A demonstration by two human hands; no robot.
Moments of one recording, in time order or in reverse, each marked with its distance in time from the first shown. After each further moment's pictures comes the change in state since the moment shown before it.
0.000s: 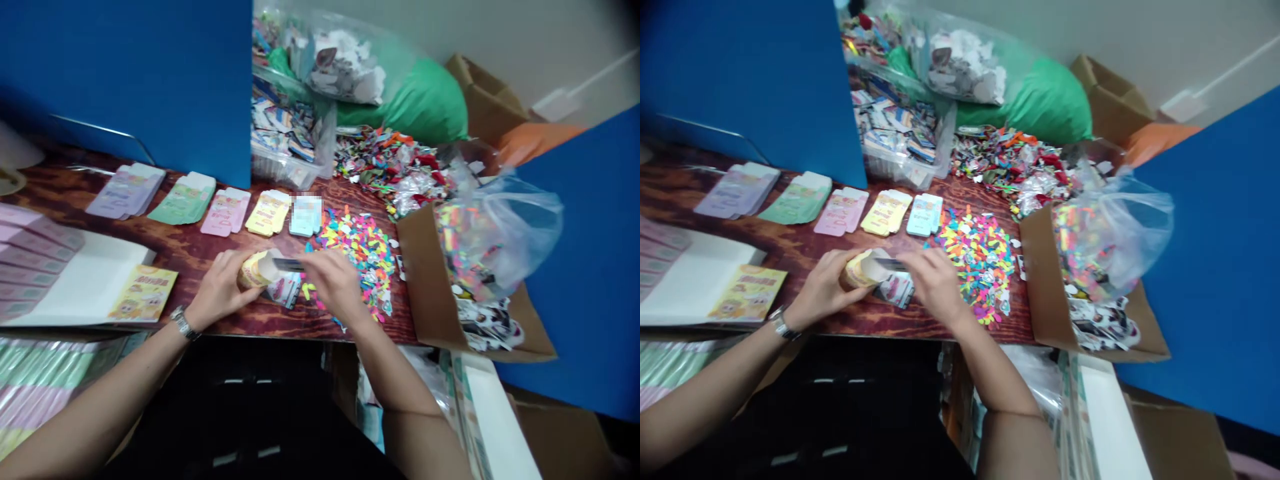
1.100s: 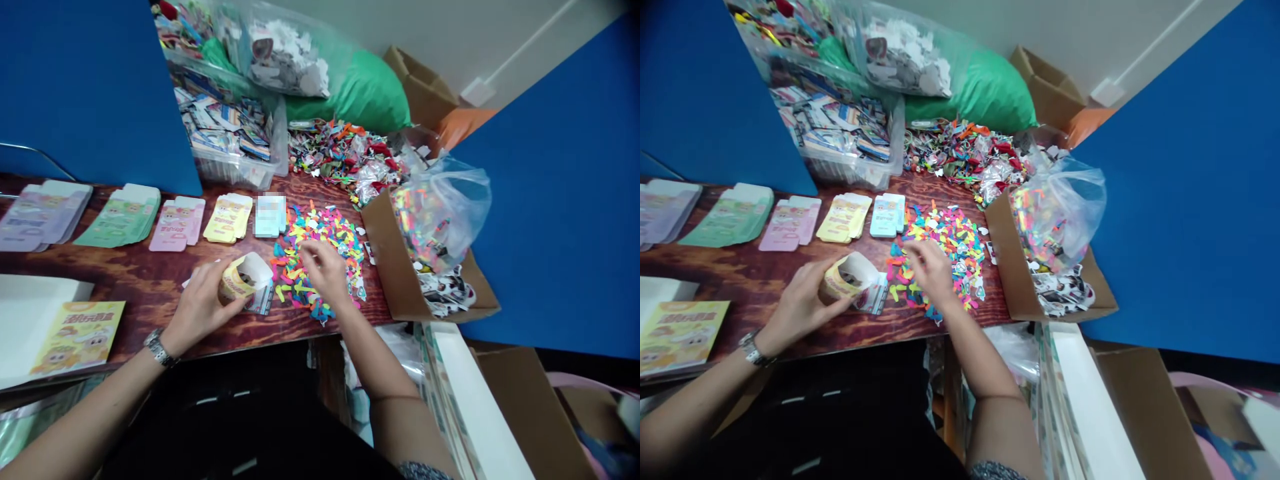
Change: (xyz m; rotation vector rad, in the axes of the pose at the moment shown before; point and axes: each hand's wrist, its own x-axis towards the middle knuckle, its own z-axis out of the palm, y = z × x) left_hand 0.016 0.016 0.022 -0.025 -0.015 0.046; right_hand -0.022 0.058 -0.006 -0.081 0.172 0.244
